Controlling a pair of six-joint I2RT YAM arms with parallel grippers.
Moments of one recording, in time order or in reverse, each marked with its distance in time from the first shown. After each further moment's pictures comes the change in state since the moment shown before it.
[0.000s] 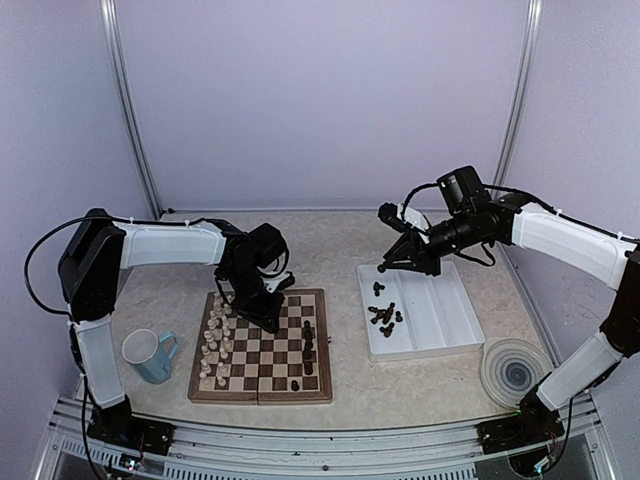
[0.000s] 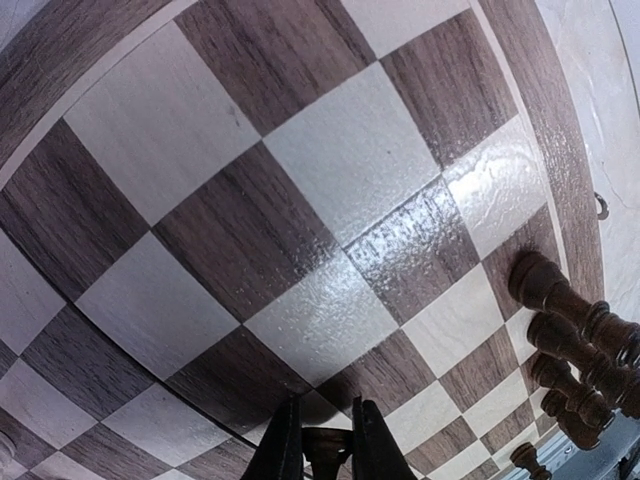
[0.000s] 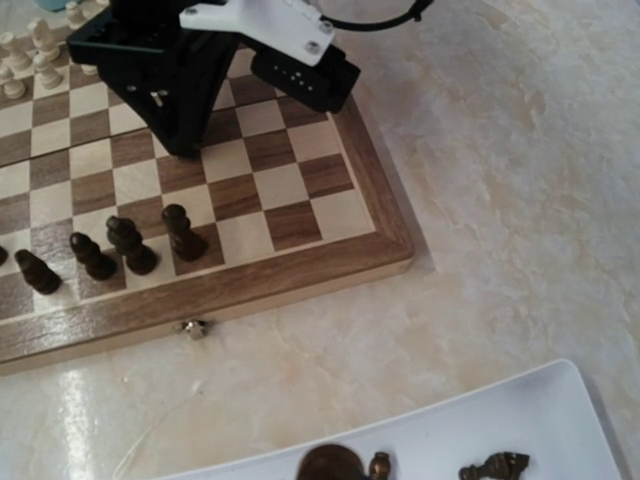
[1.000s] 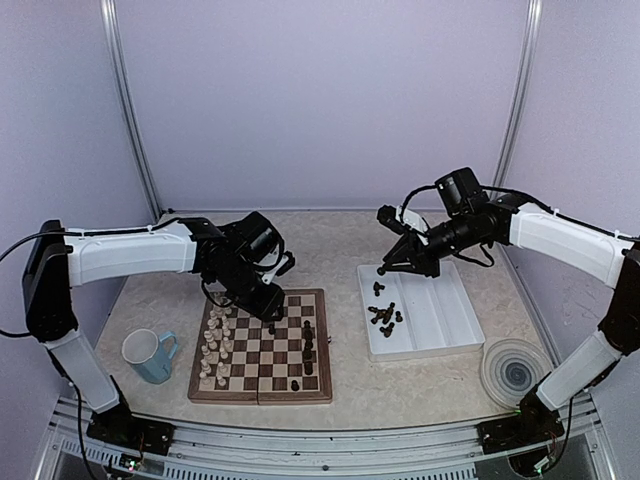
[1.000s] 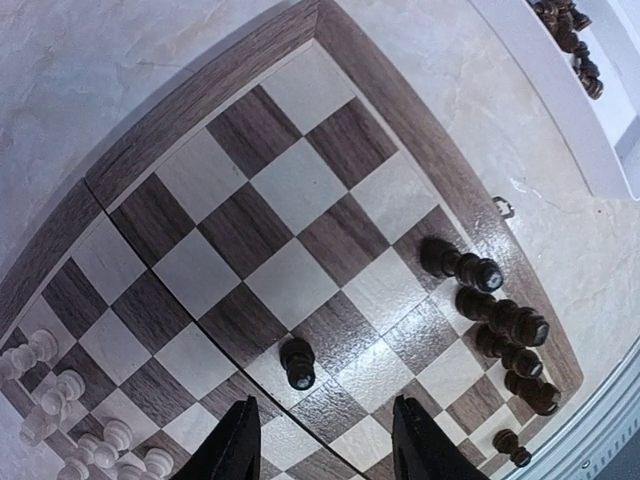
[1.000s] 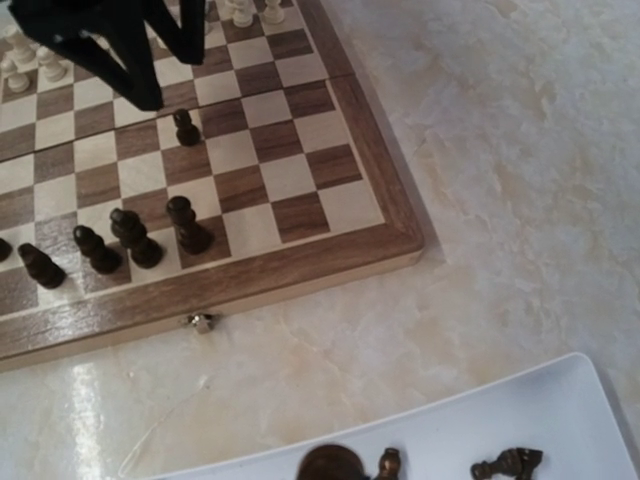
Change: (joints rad) left arm -0.095 -0.238 -0.103 0.109 -0.175 -0.004; right arm 0.000 0.011 0.000 -0.009 -0.005 0.000
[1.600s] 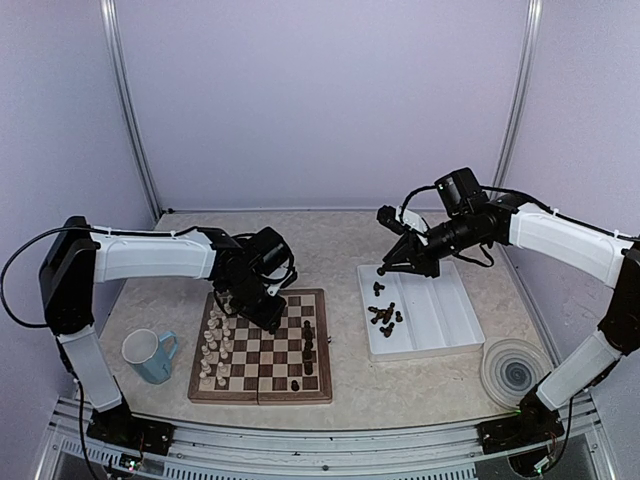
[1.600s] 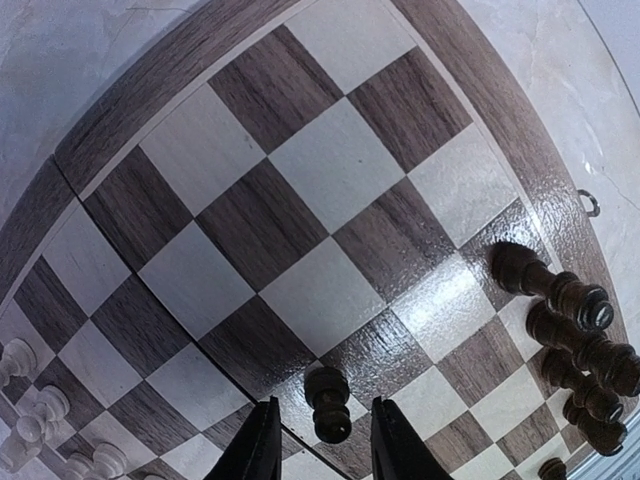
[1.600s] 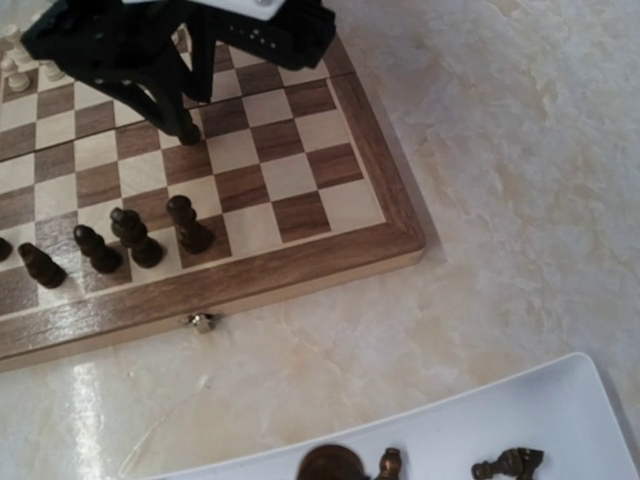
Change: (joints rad) left arm -0.010 0.104 -0.004 0.005 -0.063 -0.008; right arm 0.000 0.004 0.000 0.000 -0.002 0.000
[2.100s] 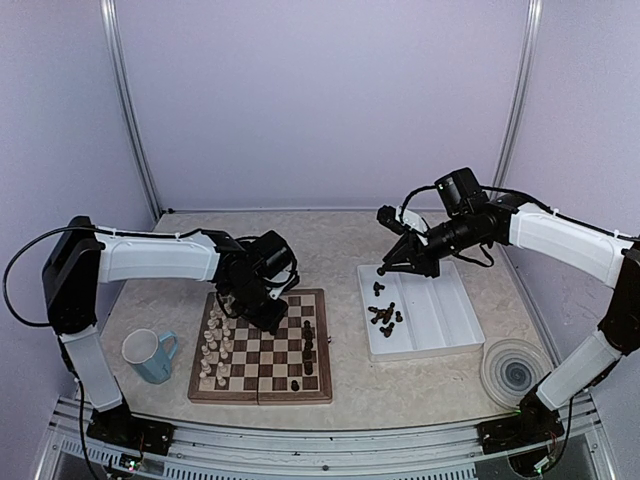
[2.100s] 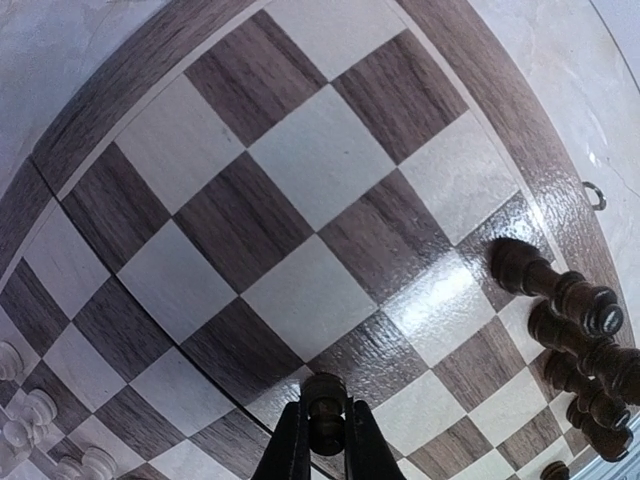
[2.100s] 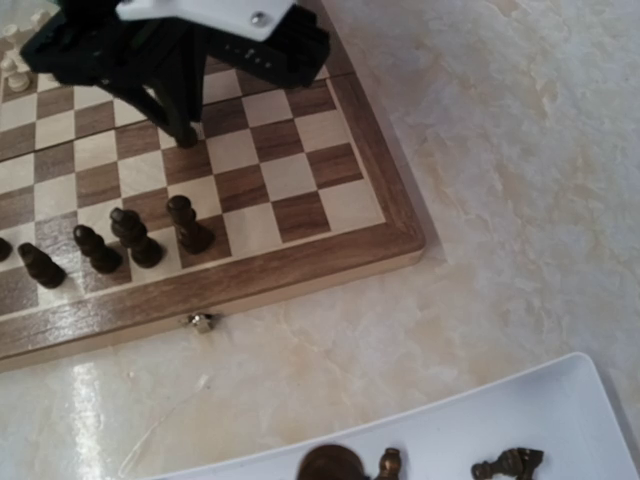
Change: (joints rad) left arm -0.011 0.019 0.000 0.000 0.002 0.000; right arm 0.000 0.000 0.000 0.000 0.000 0.000
